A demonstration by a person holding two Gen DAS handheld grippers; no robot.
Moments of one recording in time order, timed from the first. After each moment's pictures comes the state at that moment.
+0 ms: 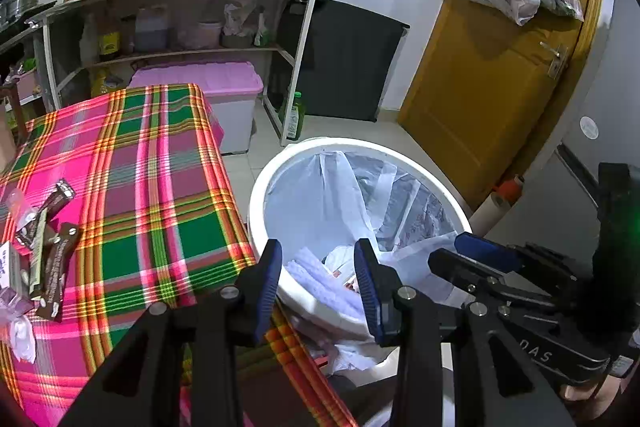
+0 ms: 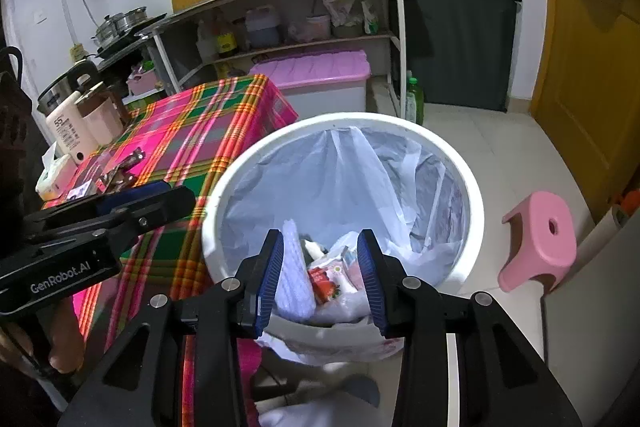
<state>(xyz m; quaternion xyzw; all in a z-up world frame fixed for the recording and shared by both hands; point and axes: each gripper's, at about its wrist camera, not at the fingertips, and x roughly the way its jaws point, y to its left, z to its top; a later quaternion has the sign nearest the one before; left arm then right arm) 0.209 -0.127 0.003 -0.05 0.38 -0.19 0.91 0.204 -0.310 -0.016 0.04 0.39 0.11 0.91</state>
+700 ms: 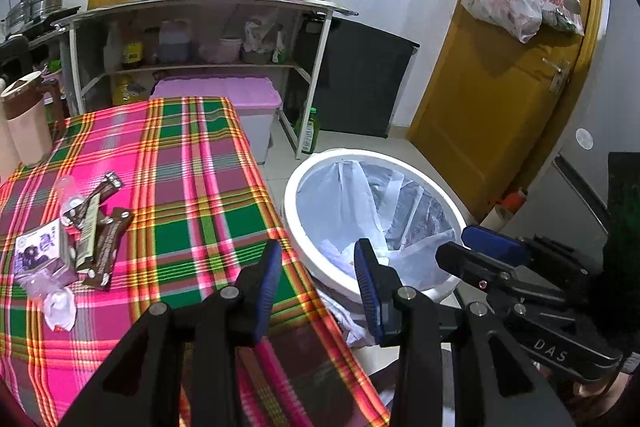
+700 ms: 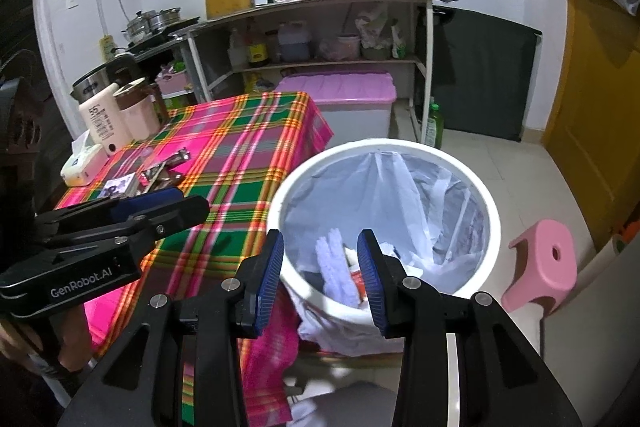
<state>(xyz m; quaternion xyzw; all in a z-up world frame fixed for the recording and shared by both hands) 0.171 -0.095 0.021 -0.06 0.35 -0.16 0.92 0.168 -0.276 0.014 0.01 0.35 0.15 0.92</state>
